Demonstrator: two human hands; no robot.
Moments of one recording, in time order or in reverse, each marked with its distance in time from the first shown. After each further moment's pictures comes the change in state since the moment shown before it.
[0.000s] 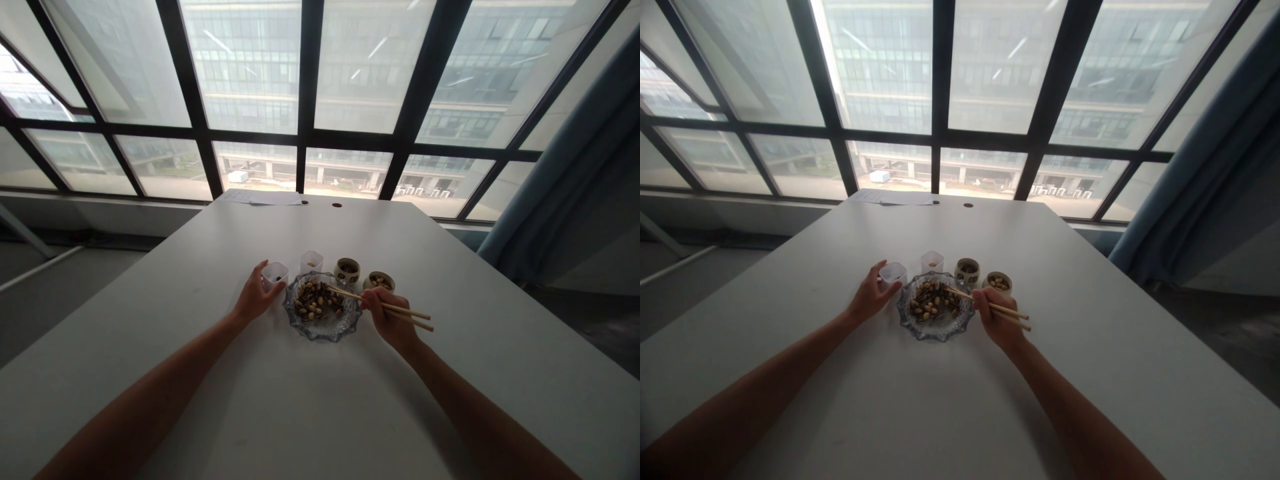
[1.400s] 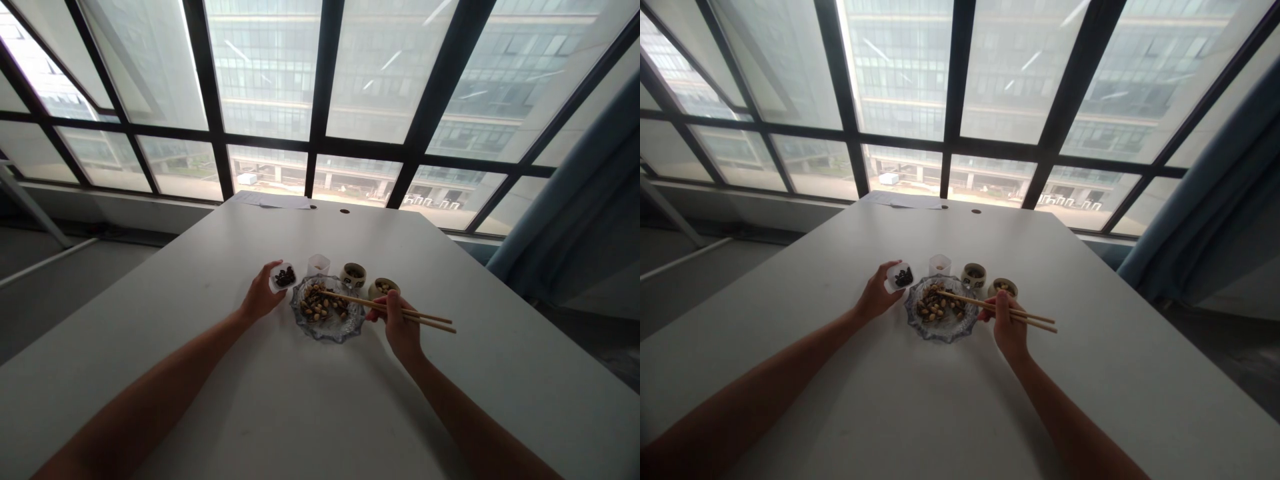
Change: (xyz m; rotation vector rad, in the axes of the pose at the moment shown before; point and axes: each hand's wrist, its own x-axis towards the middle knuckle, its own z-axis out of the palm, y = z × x) left_hand -0.002 0.008 -0.008 -0.074 0.035 0.238; right_hand -0.005 -0.006 0.016 0.519 0.242 0.407
